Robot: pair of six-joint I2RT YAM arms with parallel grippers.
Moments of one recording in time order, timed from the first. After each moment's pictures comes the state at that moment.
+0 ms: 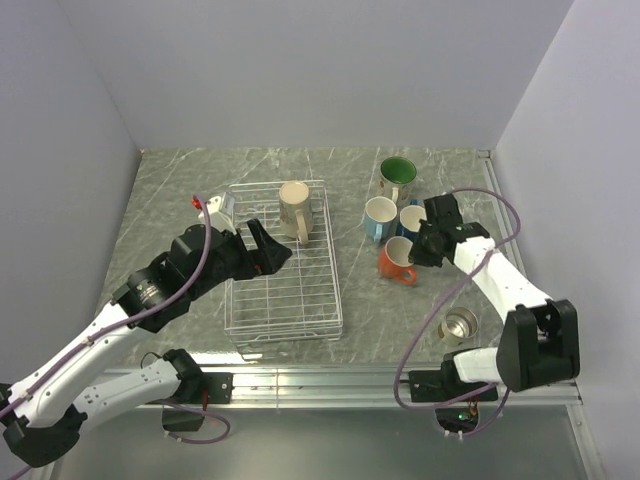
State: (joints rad) left arm -0.79 0.83 1.01 -0.61 -0.18 -0.81; right arm 0.19 1.34 0.92 -0.63 0.05 0.58
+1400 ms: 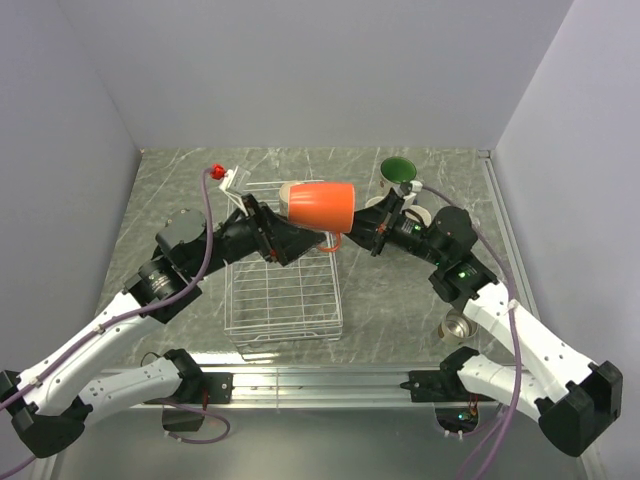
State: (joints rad) left arm -0.79 0.90 1.04 -0.07 0.25 -0.75; right arm 0.56 0.96 0.82 0.25 -0.53 1.76
